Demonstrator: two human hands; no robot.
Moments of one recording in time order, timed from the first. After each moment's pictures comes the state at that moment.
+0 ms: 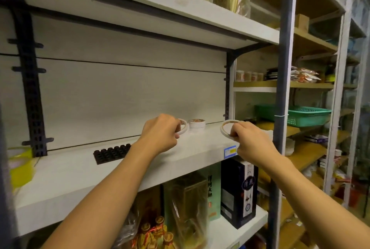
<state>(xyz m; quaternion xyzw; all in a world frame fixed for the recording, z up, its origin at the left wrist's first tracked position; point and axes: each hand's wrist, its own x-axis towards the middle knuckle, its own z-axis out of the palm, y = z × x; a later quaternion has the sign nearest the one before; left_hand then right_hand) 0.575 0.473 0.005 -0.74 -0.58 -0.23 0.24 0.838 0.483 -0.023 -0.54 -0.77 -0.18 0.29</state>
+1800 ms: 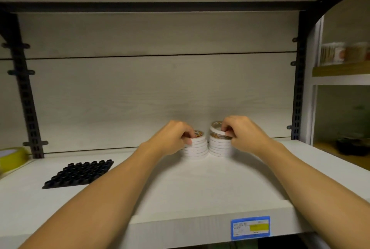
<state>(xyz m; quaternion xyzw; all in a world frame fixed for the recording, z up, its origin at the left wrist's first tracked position) 0.590 0.720 -0.011 -0.71 -0.65 -0.23 0.11 0.808 0.857 -0.020 -0.22 -0.91 -0.03 0.34</state>
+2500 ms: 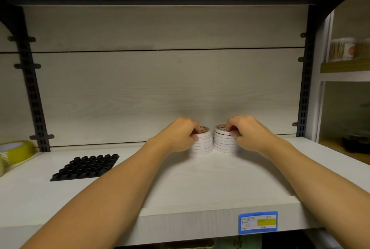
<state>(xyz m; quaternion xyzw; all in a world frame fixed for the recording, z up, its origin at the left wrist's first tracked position) 0.593 0.723 -0.016 -0.71 -0.67 -0.19 0.13 0.807 0.857 -0.025 -0.23 -0.93 -0.02 0.30</state>
